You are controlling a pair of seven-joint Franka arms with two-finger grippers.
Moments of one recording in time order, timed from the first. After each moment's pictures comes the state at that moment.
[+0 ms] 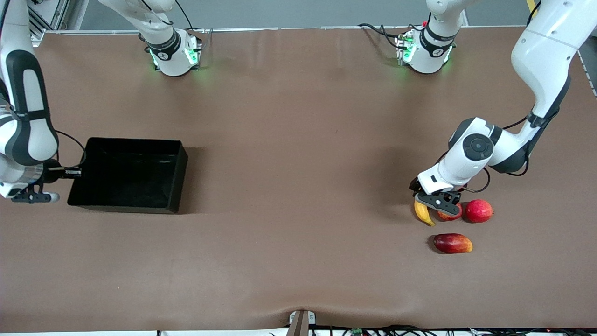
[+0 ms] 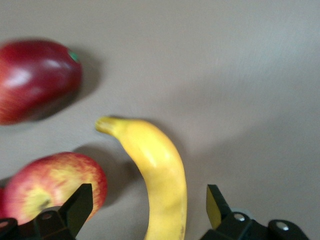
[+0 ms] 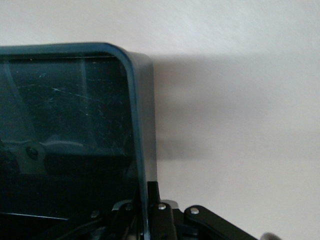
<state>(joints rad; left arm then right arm) 0.47 0.55 -0.67 -2.03 0.69 2.55 -0.22 -0.21 0.45 -0.21 -1.87 0.13 2.08 -0.46</state>
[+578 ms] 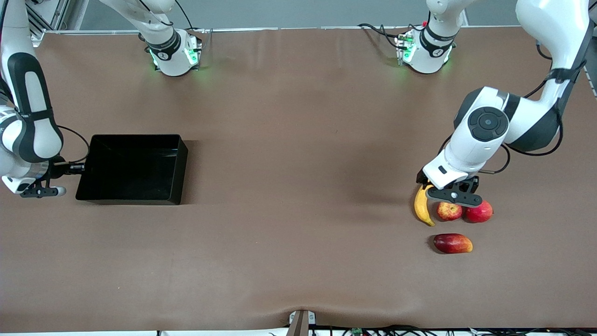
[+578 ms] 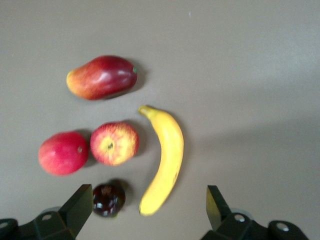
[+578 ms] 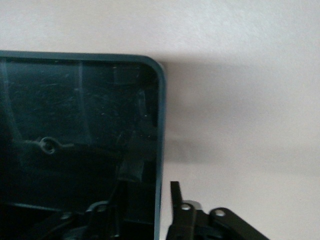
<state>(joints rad) 0.47 0.37 -0.81 -1.86 0.50 2.09 -0.31 -0.21 0.45 -0.19 -1.87 0.13 2.04 -0.55</state>
